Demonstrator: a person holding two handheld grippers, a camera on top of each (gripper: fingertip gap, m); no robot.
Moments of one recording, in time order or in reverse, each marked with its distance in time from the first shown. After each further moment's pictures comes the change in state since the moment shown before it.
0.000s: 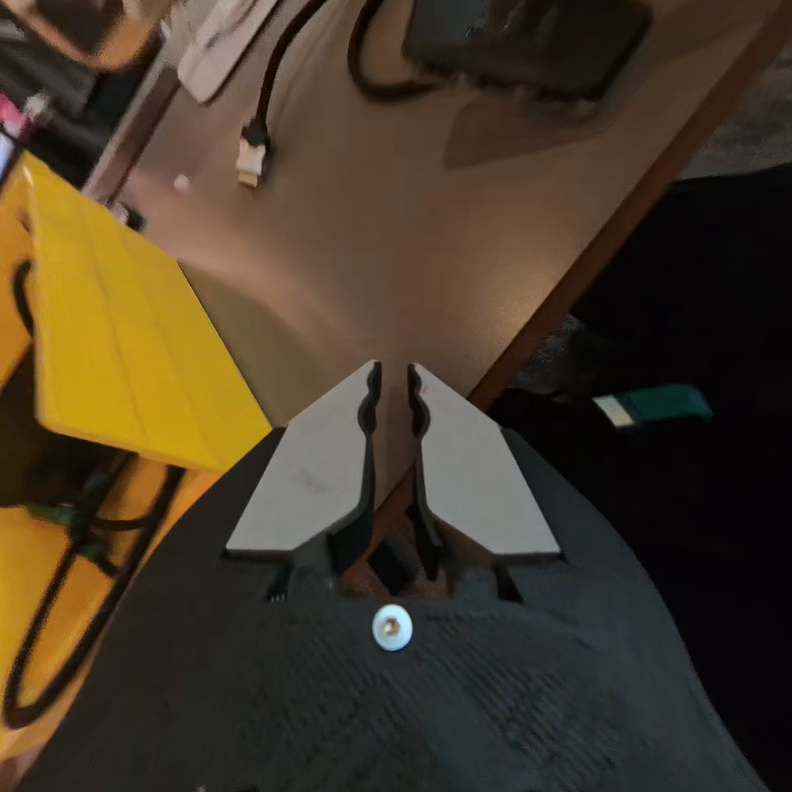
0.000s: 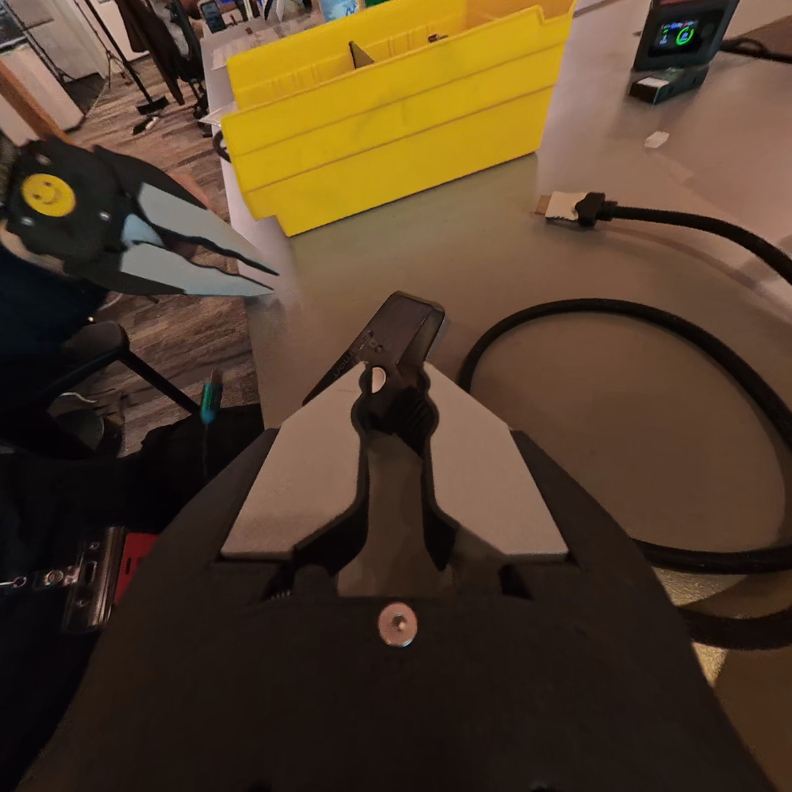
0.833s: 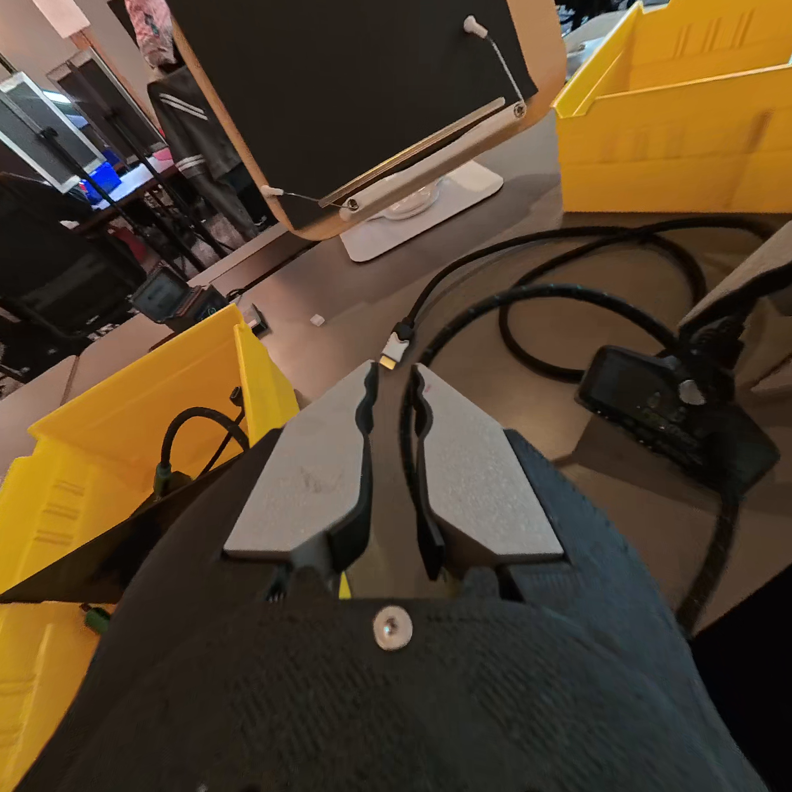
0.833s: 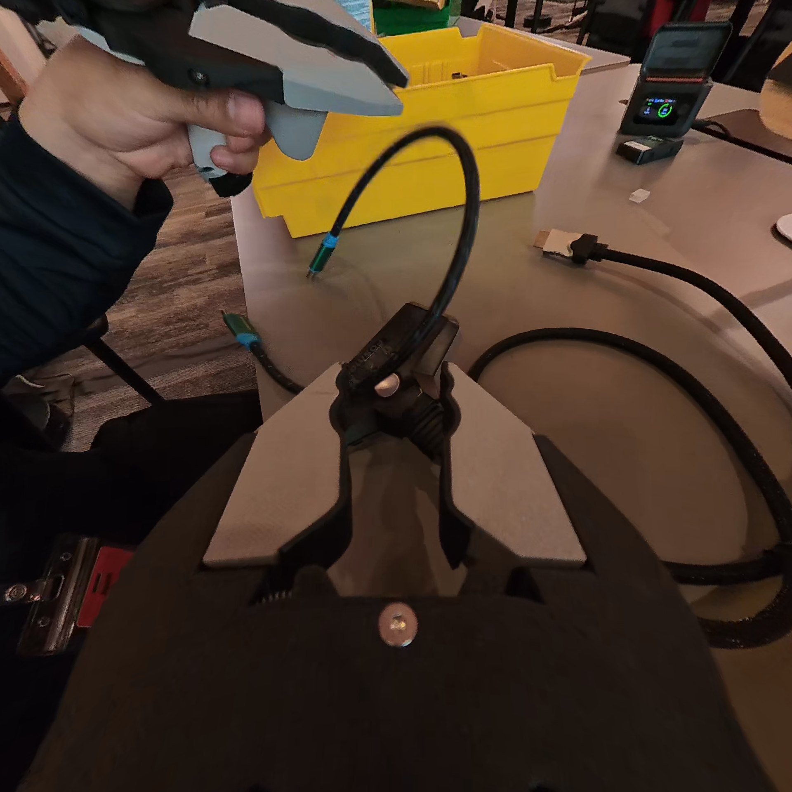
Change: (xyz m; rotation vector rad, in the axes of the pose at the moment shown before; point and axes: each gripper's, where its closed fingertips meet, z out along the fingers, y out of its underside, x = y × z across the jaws) left arm -0.102 -0.117 0.024 0.225 -0.167 -0.271; right arm -0.008 -0.004 -0.004 0.040 0.032 -0.119
